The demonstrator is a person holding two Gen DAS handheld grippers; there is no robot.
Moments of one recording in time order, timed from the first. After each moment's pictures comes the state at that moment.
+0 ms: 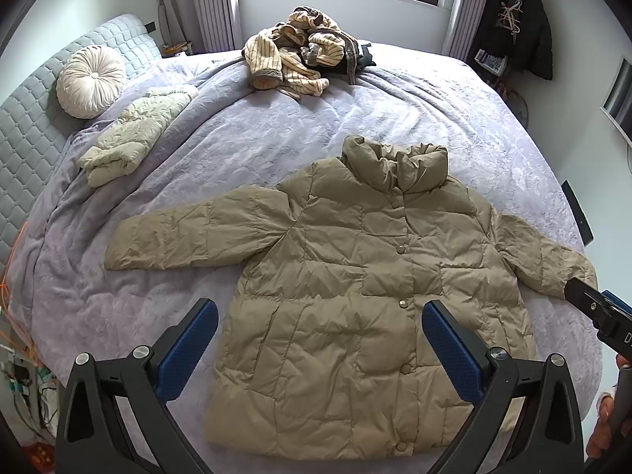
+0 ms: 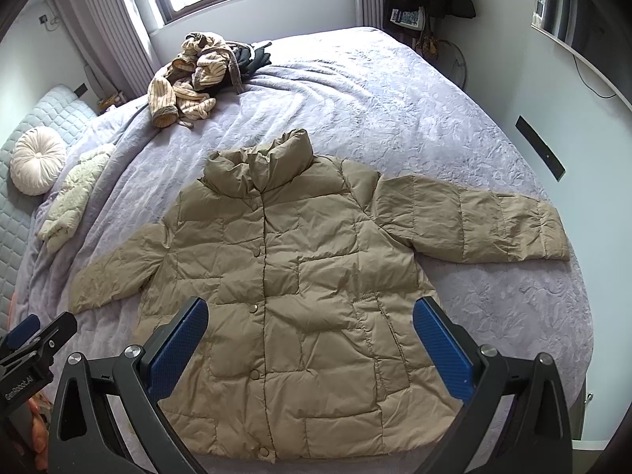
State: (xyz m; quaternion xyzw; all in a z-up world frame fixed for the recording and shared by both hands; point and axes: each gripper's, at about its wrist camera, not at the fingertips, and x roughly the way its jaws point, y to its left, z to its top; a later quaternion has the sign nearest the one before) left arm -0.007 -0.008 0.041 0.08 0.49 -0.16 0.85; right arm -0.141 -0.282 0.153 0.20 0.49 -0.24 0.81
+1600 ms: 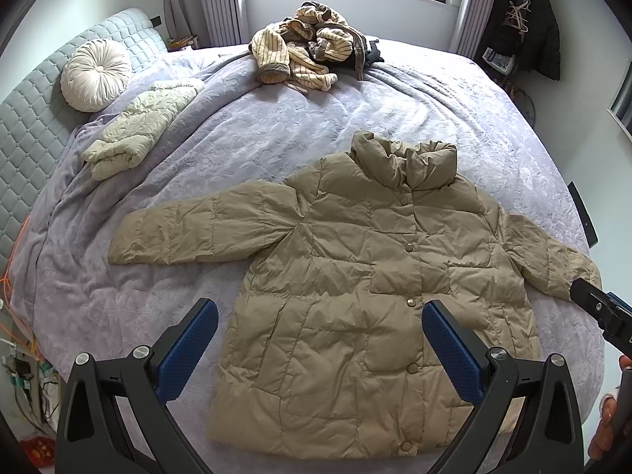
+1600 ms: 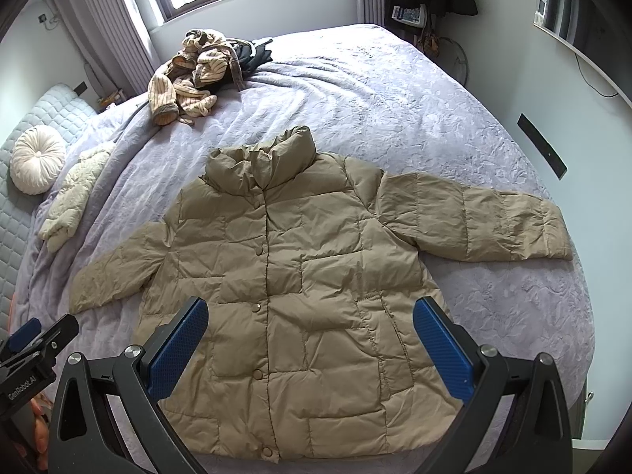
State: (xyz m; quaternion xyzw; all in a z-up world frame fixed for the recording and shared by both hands) left arm -0.005 -0.006 0.041 0.08 0.49 -0.16 0.85; right arm -0.139 -0.280 0.151 0.20 0.50 -0.25 0.81
